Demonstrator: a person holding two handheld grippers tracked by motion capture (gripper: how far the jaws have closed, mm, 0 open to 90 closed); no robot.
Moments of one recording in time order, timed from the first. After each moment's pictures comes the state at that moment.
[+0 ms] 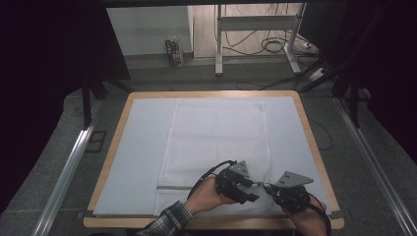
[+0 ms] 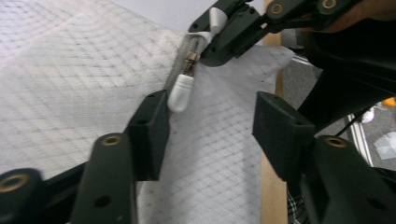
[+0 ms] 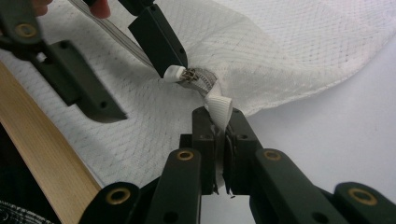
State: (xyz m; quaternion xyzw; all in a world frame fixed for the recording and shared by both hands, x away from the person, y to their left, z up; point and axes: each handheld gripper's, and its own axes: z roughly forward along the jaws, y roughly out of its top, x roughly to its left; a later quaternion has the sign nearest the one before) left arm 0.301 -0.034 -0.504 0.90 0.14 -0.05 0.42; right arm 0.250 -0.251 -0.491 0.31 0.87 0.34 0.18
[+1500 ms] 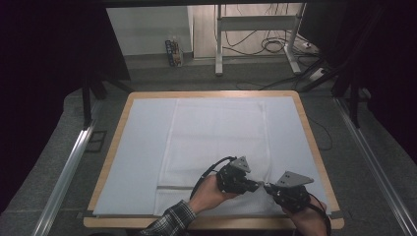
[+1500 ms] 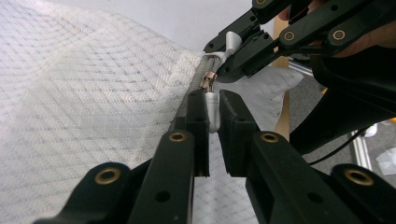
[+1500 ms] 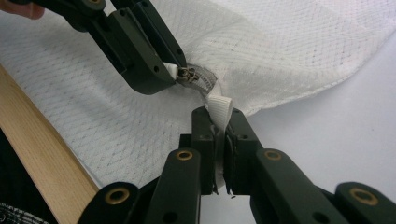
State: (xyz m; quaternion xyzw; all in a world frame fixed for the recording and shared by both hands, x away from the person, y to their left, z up) left arm 0.307 -0.036 -0.499 0.88 0.17 -0.06 0.43; right arm 0.250 -0.251 -0.491 0.31 0.87 0.34 0.18
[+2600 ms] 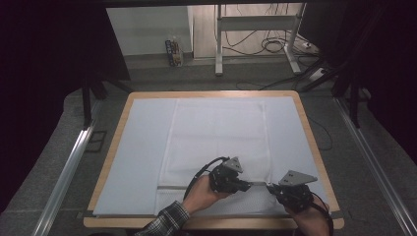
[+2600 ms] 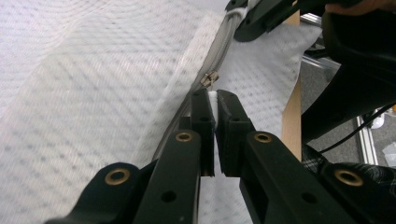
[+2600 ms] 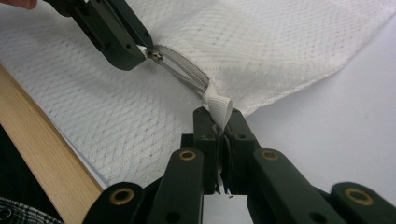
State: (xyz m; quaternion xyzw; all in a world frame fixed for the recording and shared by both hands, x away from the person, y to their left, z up) left arm 0.307 -0.015 -0.506 0.89 0.17 -0.05 0.41; right arm 0.252 -0.259 -0.489 0.32 0.87 0.34 0.17
